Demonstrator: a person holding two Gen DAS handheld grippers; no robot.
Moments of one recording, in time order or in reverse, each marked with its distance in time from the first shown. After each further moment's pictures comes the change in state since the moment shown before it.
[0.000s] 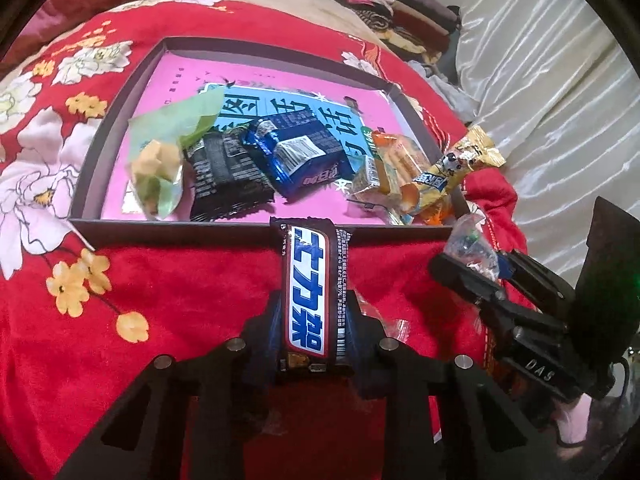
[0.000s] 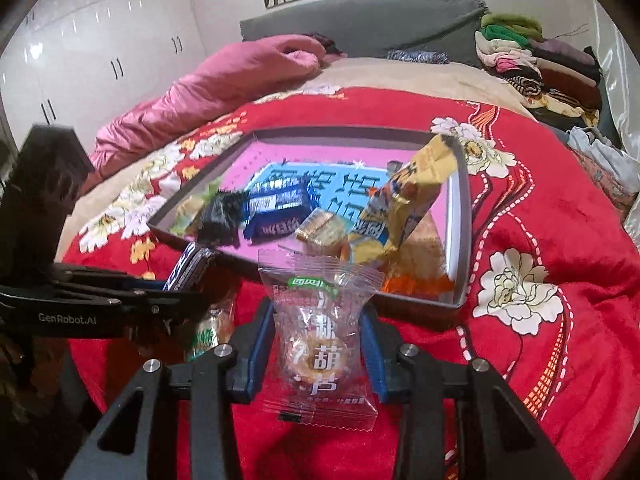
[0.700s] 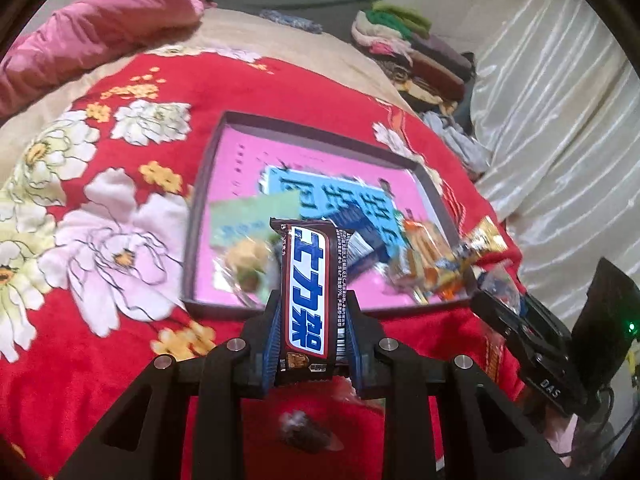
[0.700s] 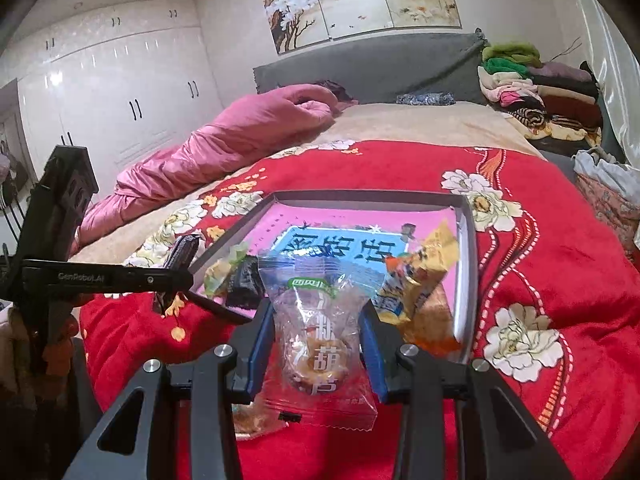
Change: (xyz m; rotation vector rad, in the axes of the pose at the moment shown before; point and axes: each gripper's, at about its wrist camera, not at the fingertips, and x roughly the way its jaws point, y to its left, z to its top) left arm -0.060 0.036 0.028 -0.053 -0.177 0.055; right arm -0.018 0.007 0.021 0.006 -0.175 0.067
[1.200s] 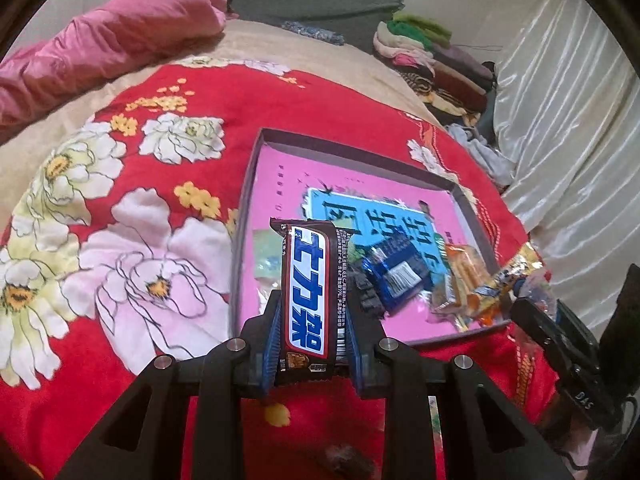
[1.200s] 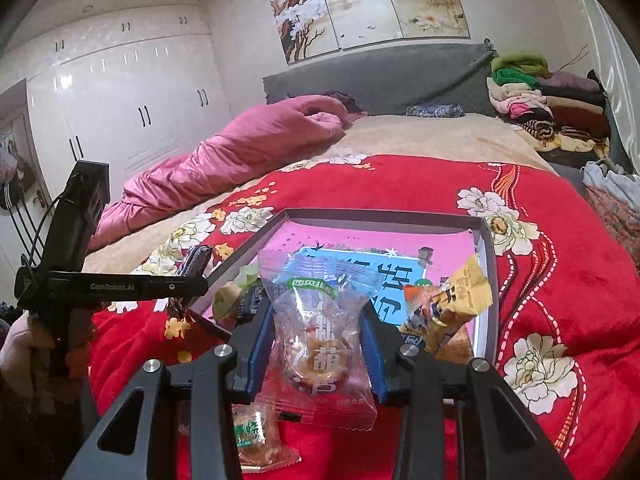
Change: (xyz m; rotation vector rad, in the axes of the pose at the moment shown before) left arm 0.011 0.019 0.015 -0.004 -0.047 0.094; right arm 0.013 0.007 0.013 -0.021 -0.039 0.019
